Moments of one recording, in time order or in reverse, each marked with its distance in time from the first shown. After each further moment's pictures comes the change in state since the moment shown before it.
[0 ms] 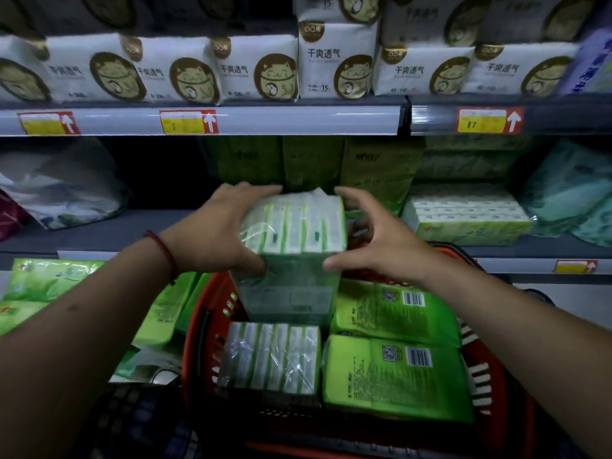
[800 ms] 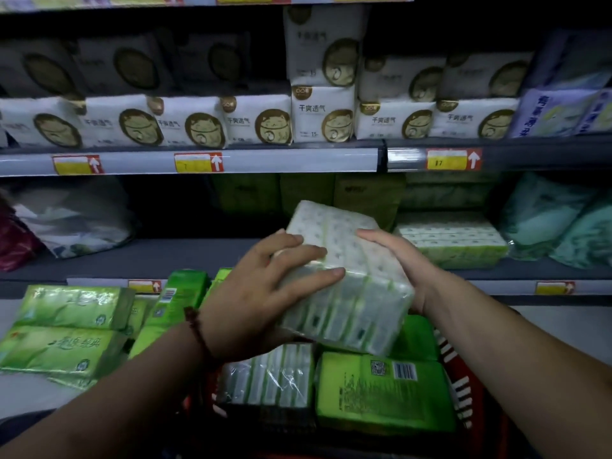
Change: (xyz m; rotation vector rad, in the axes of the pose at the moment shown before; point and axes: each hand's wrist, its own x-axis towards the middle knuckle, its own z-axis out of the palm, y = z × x) left_hand -0.051 0.064 0.042 0.310 0.492 0.733; right_hand -0.025 -0.012 -0.027 0.830 0.020 0.539
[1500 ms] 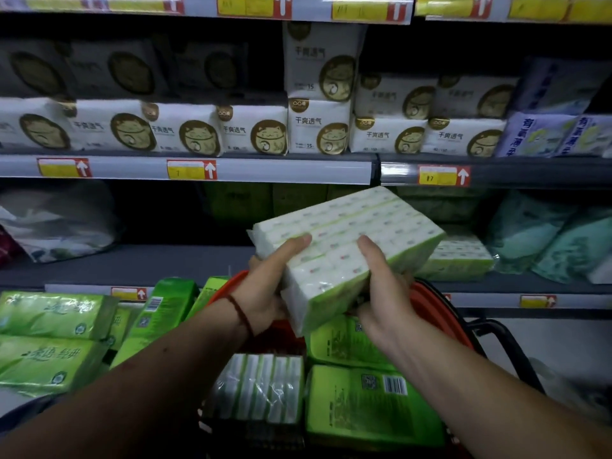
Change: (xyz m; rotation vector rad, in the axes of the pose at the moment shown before) left_hand 0.042 -0.026 0.060 -1.835 0.212 -1.531; right_hand -0.002 0.033 0.037 0.343 0.338 -0.314
